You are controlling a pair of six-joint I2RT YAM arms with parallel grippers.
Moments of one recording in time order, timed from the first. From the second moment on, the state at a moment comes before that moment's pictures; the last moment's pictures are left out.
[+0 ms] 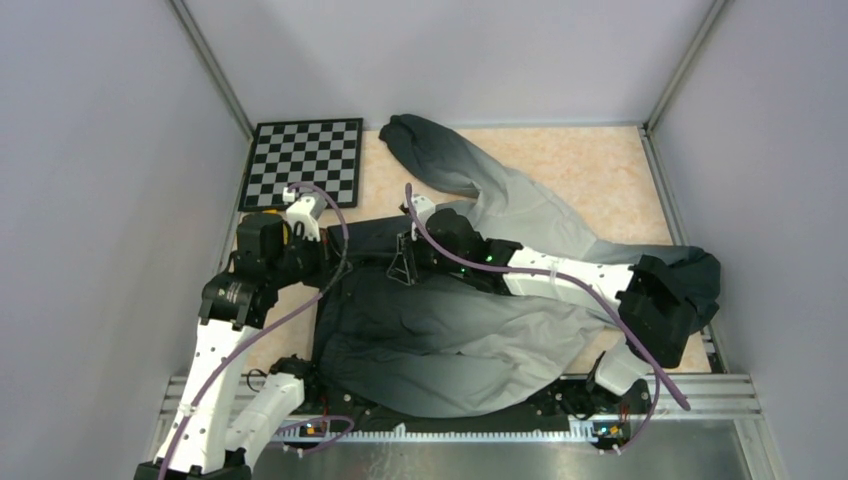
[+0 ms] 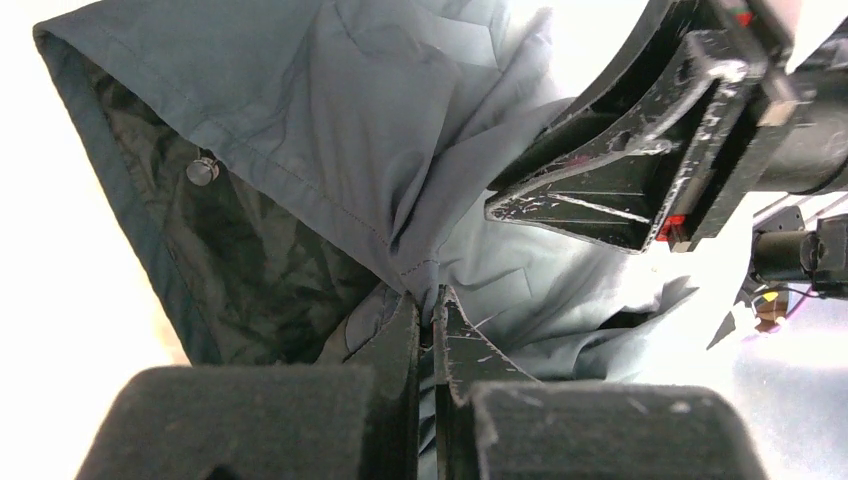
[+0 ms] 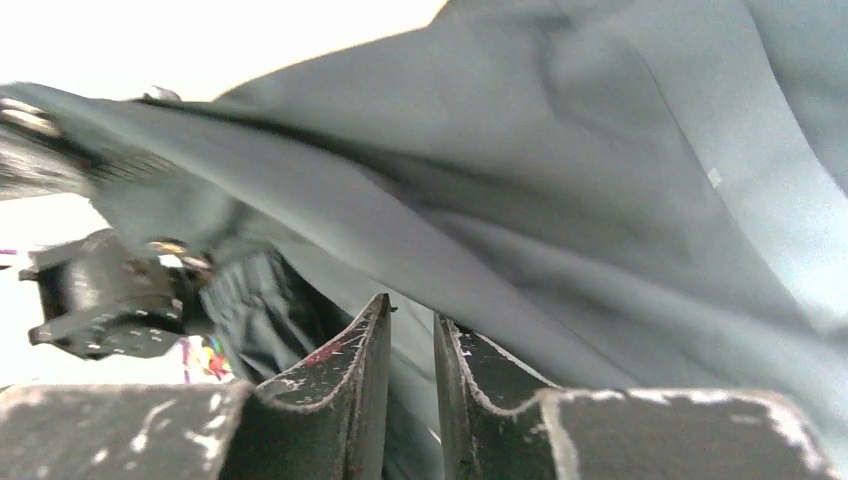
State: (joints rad) left arm -0.17 0.77 0.99 -0.88 0.41 -0.19; right arm 1.01 1.60 1.12 -0.07 -0.11 0.53
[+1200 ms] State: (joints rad) left arm -0.17 0.74 1.04 -0.93 0.43 -0.18; right arm 0.94 1.45 0.88 0.23 -0.15 0.42
